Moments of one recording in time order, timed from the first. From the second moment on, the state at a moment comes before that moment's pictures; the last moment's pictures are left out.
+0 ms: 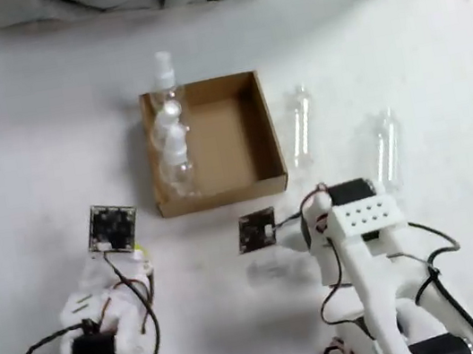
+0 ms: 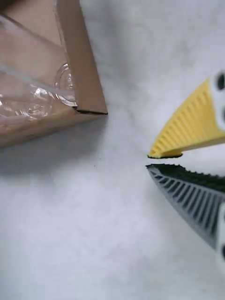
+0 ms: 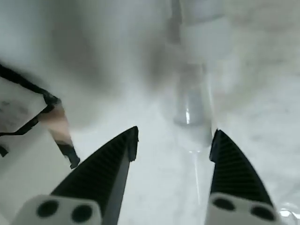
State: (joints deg) left arm -2.5 -103.5 97.3 61.8 -5.0; right arm -10.6 -29.8 57.3 75.8 77.0
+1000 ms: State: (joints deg) left arm -3.0 -103.5 97.3 61.8 -5.0; right arm -11.5 -29.9 52.2 70.3 53.5
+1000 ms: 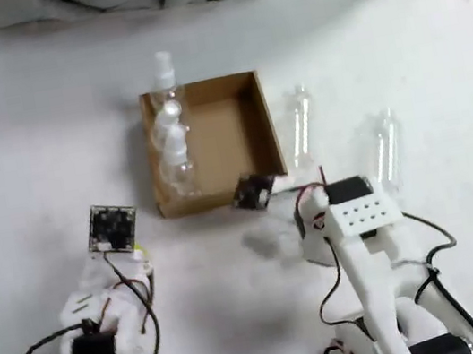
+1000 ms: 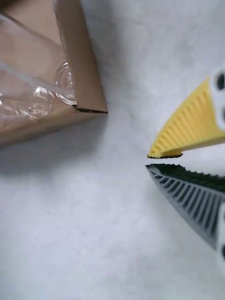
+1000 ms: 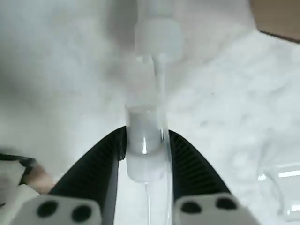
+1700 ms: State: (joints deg) left arm -24.2 -103.5 97.3 47.3 11.6; right arm -39.4 -29.9 48.9 74.6 22.5
